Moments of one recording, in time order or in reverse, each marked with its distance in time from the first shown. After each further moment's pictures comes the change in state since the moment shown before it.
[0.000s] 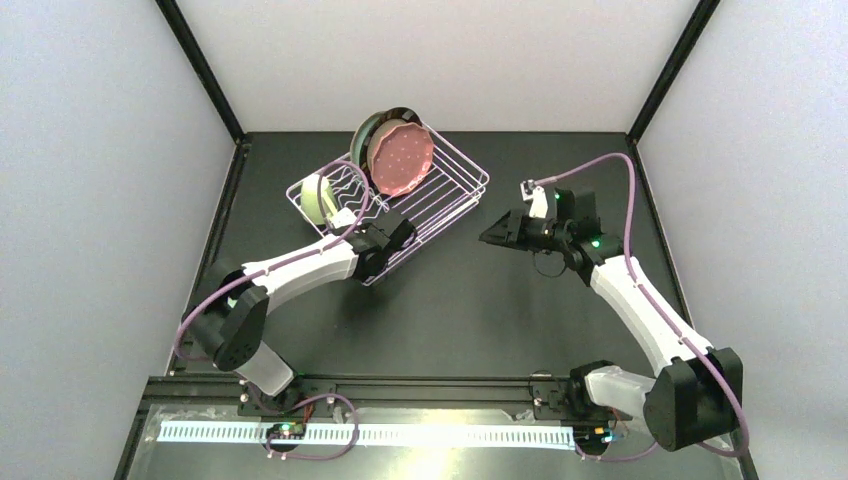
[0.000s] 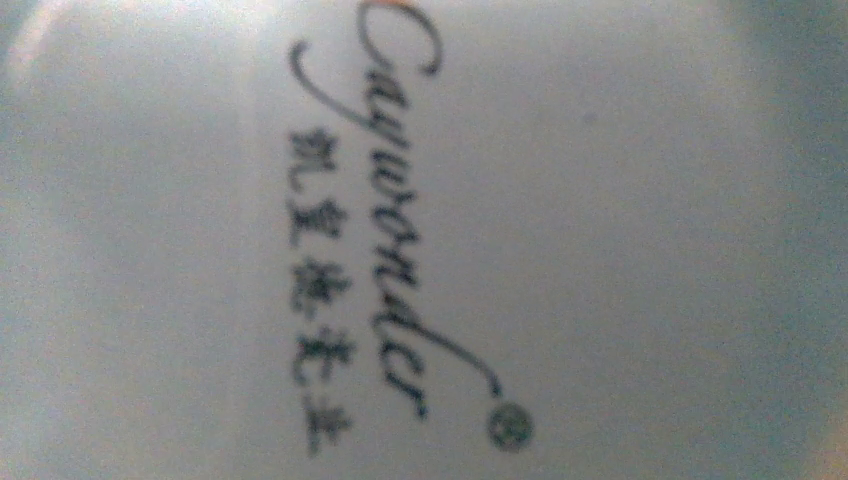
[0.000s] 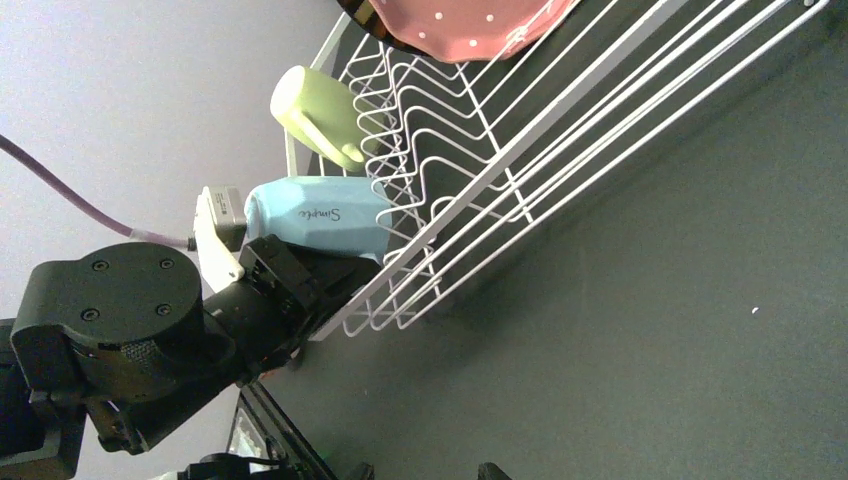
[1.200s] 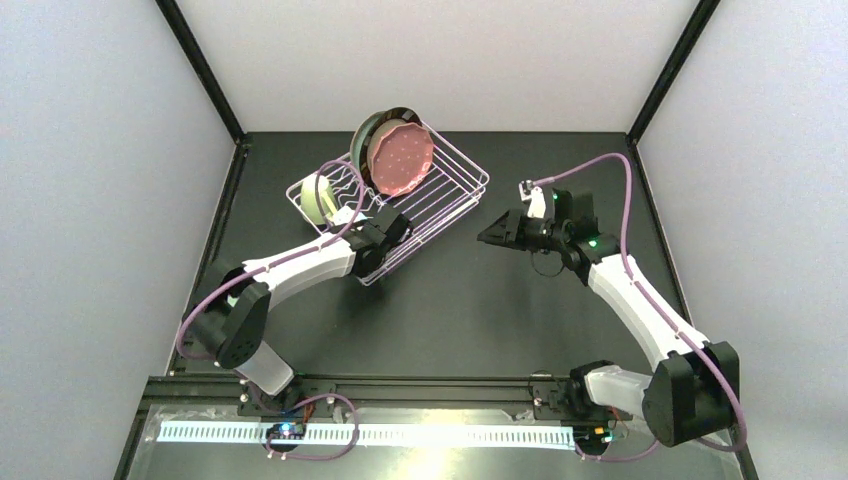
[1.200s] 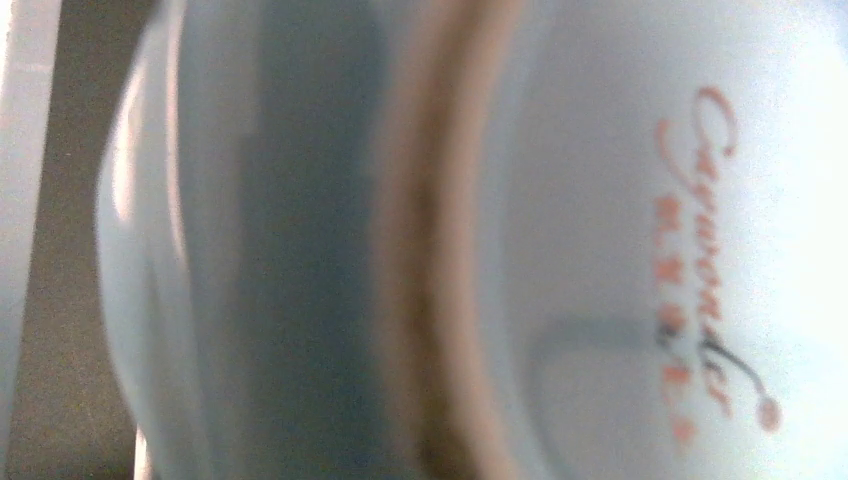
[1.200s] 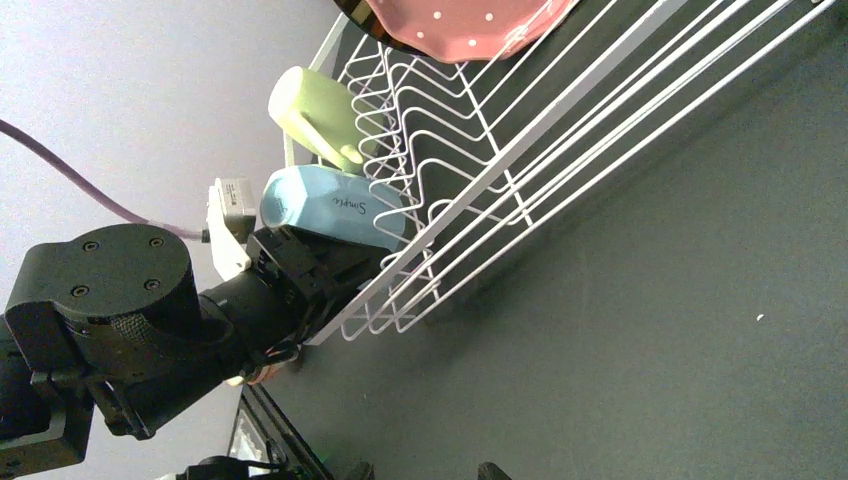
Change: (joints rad) left arm 0.038 0.008 -0.013 0.085 0.076 0.032; right arm 0.000 0.021 -0.020 0.040 -0.008 0.008
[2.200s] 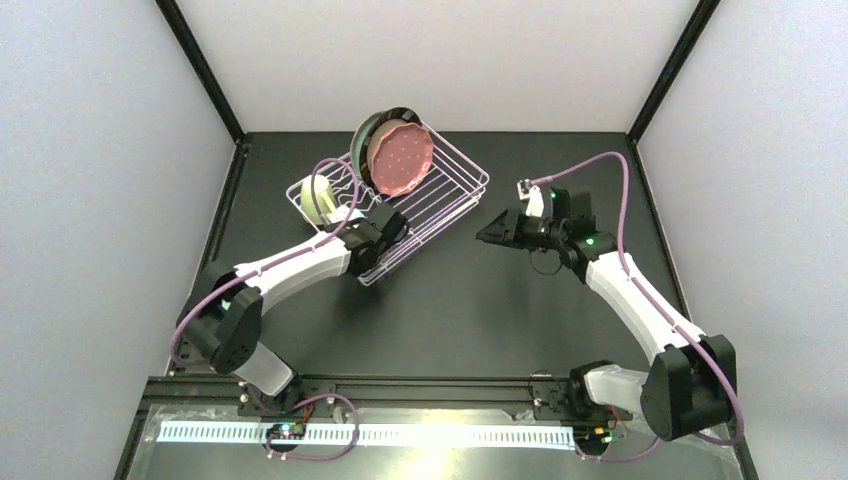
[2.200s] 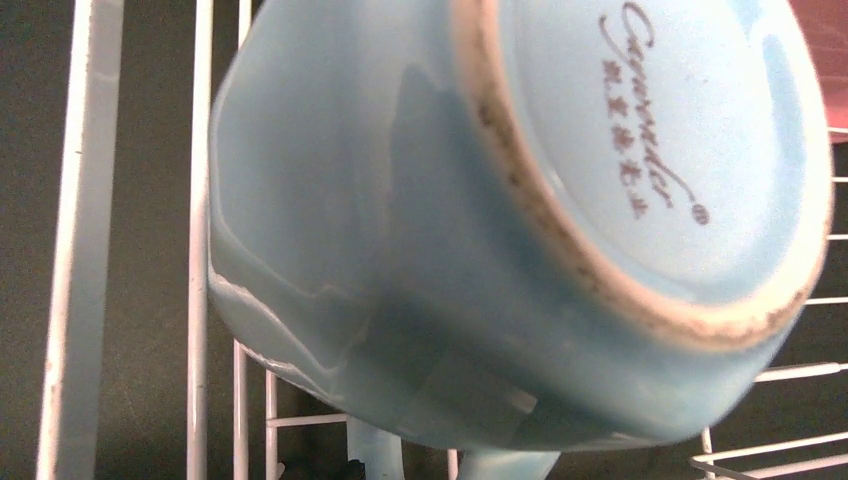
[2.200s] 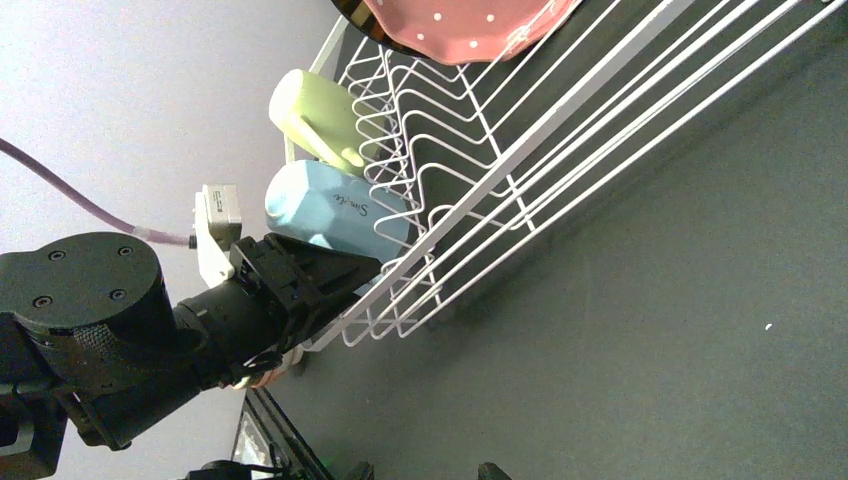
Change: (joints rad) left arm 0.007 -0.034 0.014 -0.052 0.031 0.015; right arm 0.000 0.026 0.000 0.034 -0.008 0.011
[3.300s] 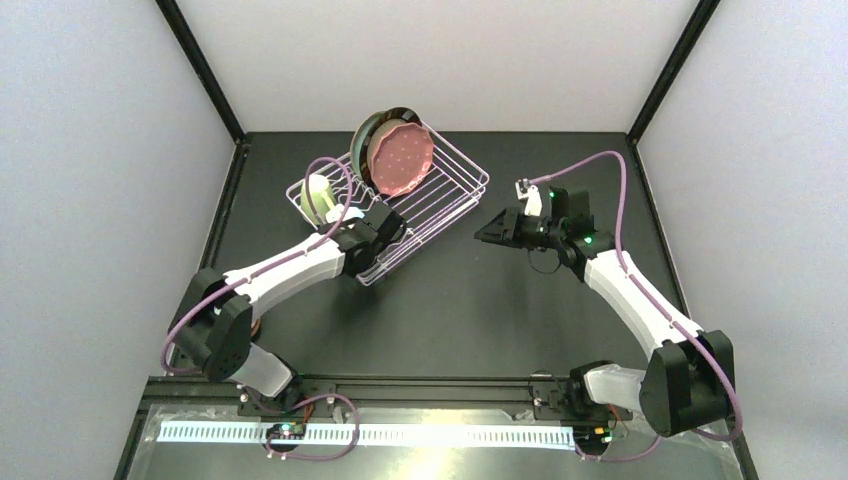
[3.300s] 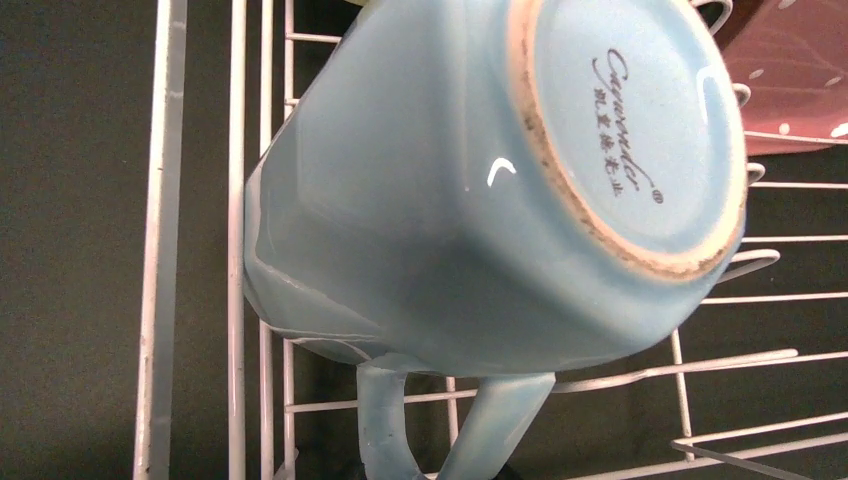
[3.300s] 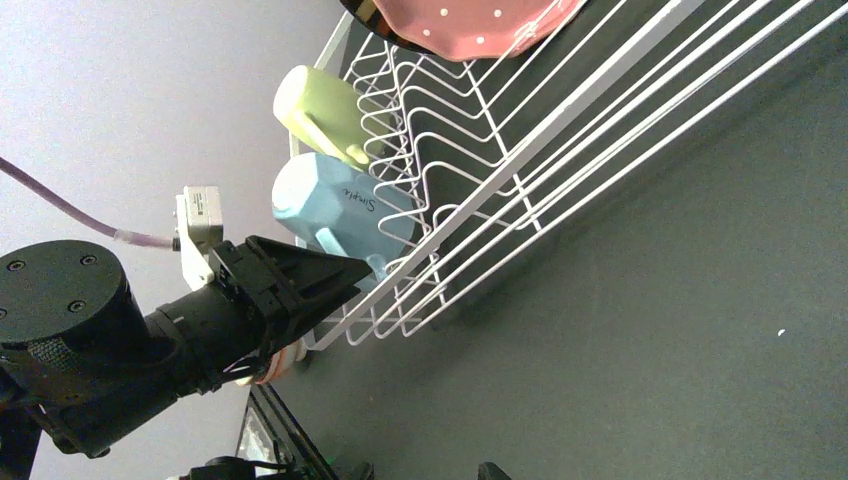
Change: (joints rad) left arm 0.000 -0.048 0.000 -0.037 -0.001 -0.001; right arm 0.000 0.020 0.000 0.018 -0.018 0.001
